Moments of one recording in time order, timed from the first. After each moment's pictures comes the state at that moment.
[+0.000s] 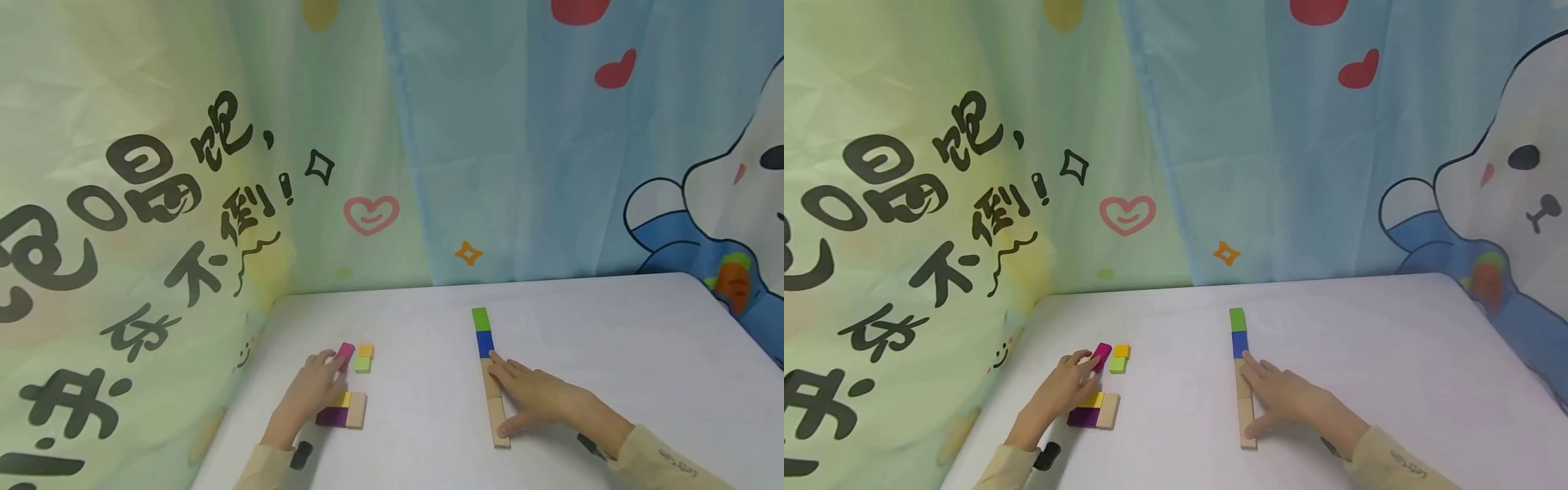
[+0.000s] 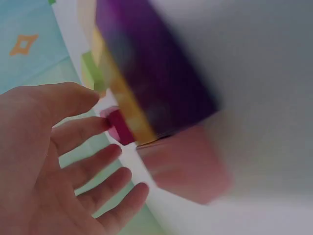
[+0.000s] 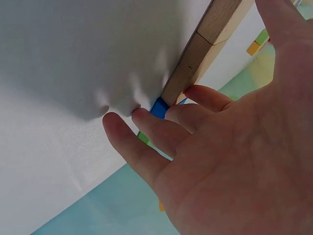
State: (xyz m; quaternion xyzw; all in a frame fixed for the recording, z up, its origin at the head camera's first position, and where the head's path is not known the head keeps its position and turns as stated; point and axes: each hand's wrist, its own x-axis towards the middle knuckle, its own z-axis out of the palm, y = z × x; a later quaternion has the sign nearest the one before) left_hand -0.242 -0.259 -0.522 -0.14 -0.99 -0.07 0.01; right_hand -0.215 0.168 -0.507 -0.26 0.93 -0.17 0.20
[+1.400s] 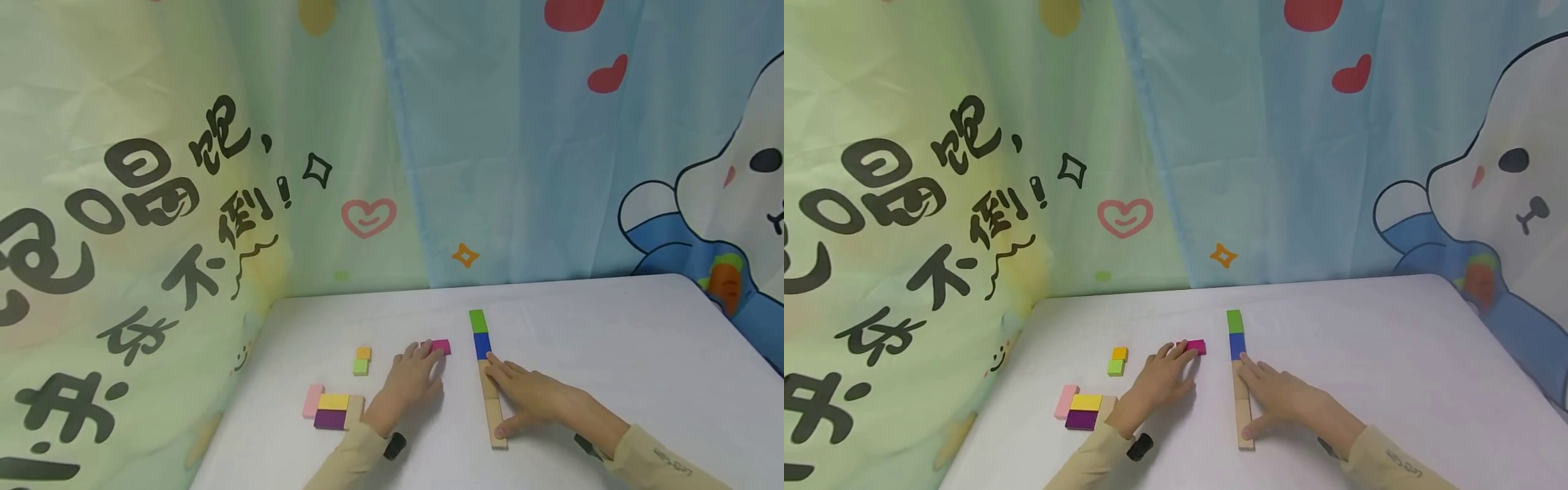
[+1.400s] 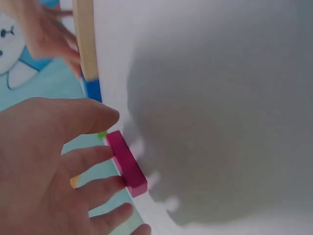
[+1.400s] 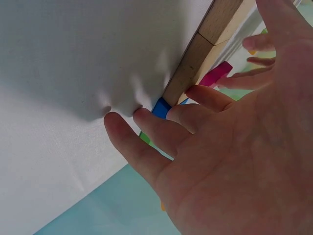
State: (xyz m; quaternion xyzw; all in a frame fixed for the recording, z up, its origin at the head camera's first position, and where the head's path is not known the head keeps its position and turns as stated) left_hand -0.253 -0.084 -0.530 -0.21 -0.98 -0.04 -0.04; right_hand -0.214 0.165 -0.502 -0.25 0.93 -0.17 0.21
